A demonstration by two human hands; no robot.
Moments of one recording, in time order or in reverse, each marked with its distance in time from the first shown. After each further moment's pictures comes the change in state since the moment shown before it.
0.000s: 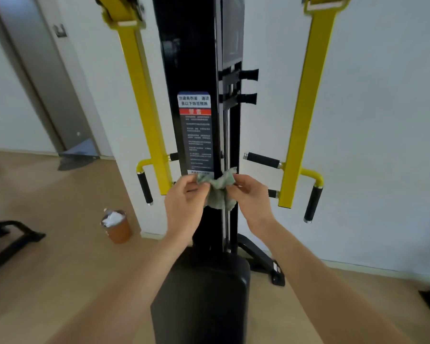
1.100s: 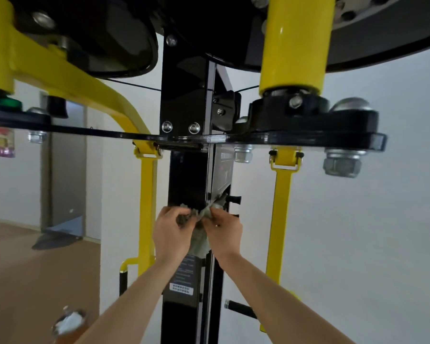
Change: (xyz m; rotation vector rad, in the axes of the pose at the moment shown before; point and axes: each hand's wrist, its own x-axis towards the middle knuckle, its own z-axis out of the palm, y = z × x) left_hand 0.089 0.158 0.018 0.409 0.293 0.439; right_hand 0.078 -0.179 0.035 -0.344 0.137 -0.364
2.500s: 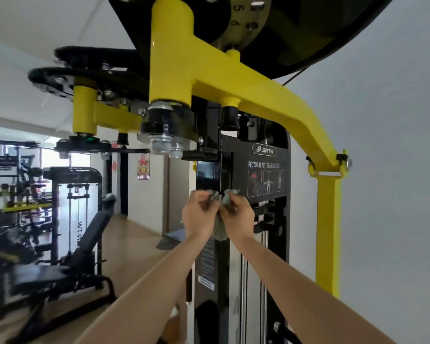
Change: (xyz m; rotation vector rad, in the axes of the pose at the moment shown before) left_hand -0.003 0.065 0.028 0.070 0.306 -0.085; right_hand 0.048 0.010 -0.018 0.240 -0.234 -0.257
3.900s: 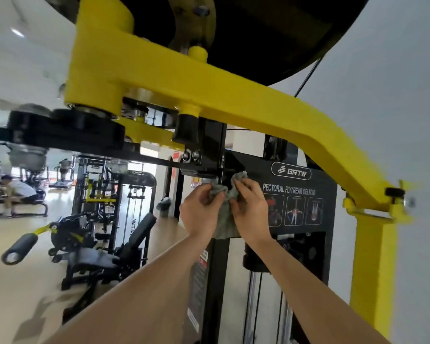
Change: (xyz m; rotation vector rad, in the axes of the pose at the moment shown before) left_hand 0.044 0.043 0.048 0.123 0.341 0.031; right_hand 0.102 0.012 -0.028 0.117 -0.152 -0.500
